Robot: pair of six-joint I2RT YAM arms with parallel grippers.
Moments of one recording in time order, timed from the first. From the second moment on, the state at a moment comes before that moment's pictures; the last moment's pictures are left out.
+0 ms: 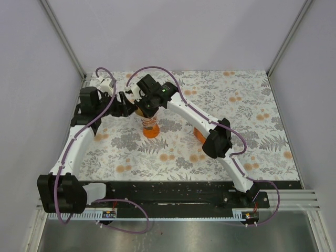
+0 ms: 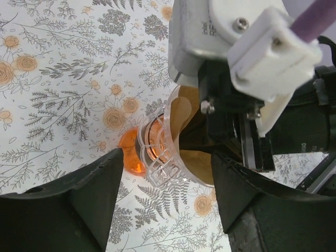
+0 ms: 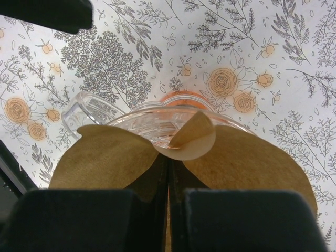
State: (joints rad) left arm -0.01 1.20 0.99 -0.28 0.63 -0.20; right arm 0.87 2.38 2.52 -1.04 -0.15 -0.10
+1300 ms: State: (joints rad) left arm -0.08 1.26 1.03 -0.34 0.56 -0.13; right arm 0.88 2.22 2.39 -0.86 -0.16 -0.09
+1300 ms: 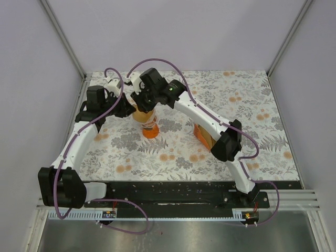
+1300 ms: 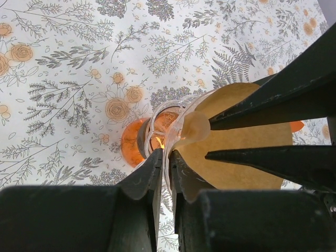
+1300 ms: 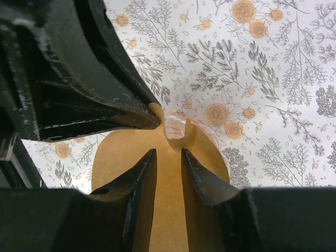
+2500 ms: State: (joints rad) left arm -0.09 1.27 1.05 -0.35 0.56 -0.13; right arm 0.73 2.31 2.46 -0.85 -0.67 -0.36
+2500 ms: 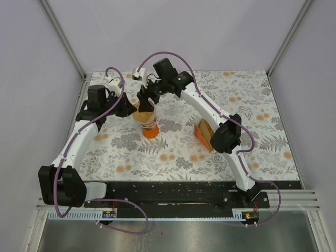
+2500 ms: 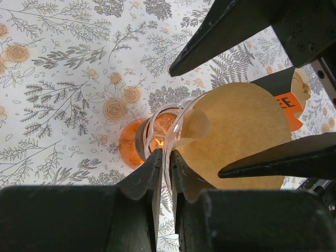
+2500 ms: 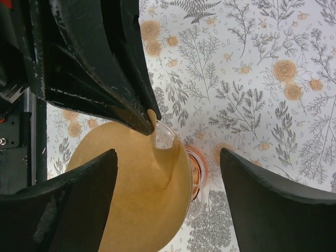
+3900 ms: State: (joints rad) left arm -0.10 1.28 1.05 -0.35 0.56 -0.14; right arm 0.72 2.36 2.38 -0.81 -0.75 -0.39
